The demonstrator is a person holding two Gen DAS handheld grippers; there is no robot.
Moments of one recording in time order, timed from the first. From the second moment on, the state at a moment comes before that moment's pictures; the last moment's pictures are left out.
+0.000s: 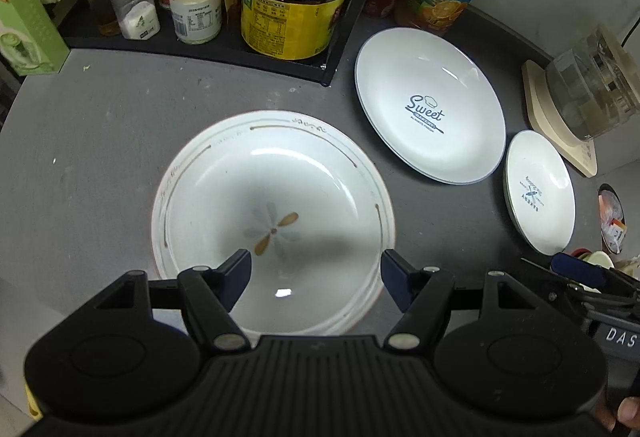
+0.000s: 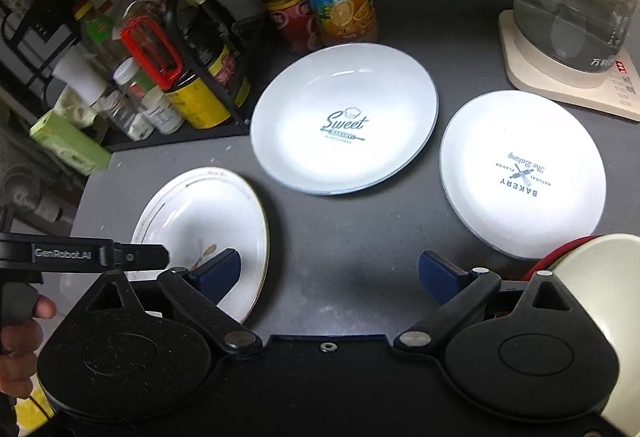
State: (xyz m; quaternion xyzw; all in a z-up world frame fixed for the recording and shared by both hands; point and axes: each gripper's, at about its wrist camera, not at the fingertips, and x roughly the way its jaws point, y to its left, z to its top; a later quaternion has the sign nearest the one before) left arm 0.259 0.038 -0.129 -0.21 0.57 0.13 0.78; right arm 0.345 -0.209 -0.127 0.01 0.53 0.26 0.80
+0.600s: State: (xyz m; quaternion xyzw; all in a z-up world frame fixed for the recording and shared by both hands) left arm 0.306 0.064 -0.129 -0.20 0.52 0.09 0.82; right arm 0.373 -0.226 -0.137 0.08 0.50 0.18 0.84
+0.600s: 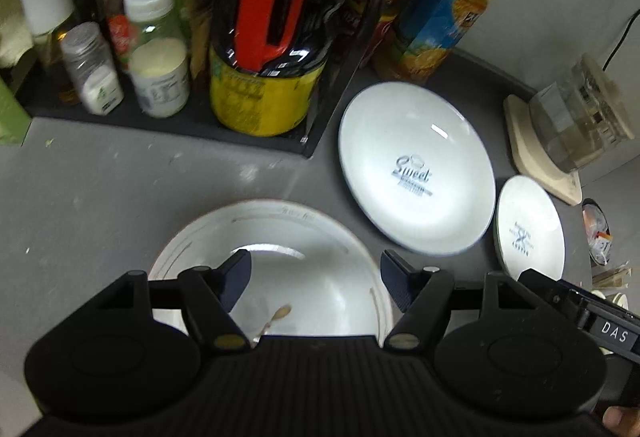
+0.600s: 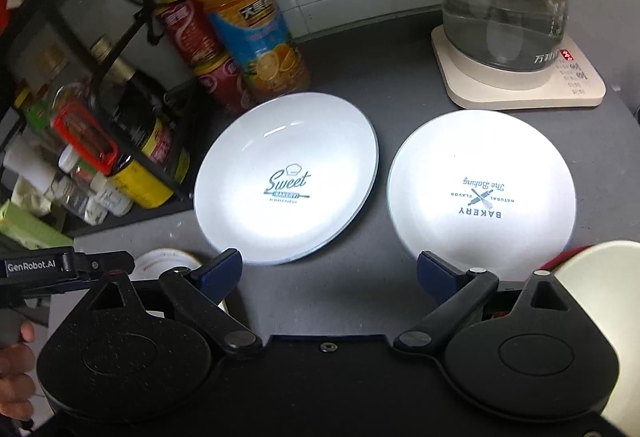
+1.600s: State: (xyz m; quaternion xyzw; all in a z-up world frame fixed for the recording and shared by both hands) left arm 0.384 0.082 -0.214 -0.32 0.50 0.08 0.80; right arm 0.432 -0.227 -0.225 0.26 0.53 0.15 0.79
